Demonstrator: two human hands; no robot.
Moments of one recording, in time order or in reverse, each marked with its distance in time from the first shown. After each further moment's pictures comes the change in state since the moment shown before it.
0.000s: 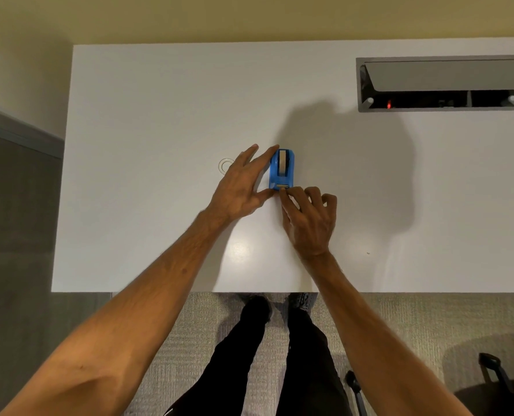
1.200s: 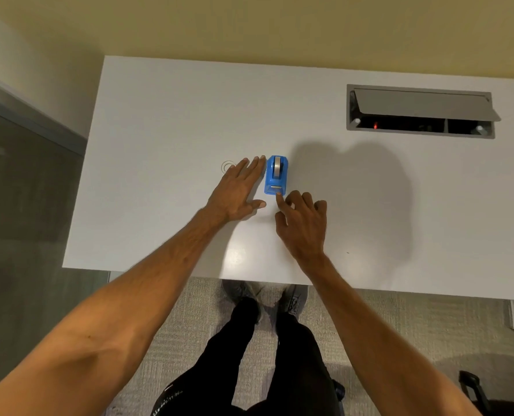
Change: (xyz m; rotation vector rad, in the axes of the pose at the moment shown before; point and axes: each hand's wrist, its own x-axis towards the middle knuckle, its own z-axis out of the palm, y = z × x) left_hand -0.031 0.010 -0.017 0.273 -0.127 0.027; right_hand 0.008 0.005 -0.045 0.069 -0.393 0.034
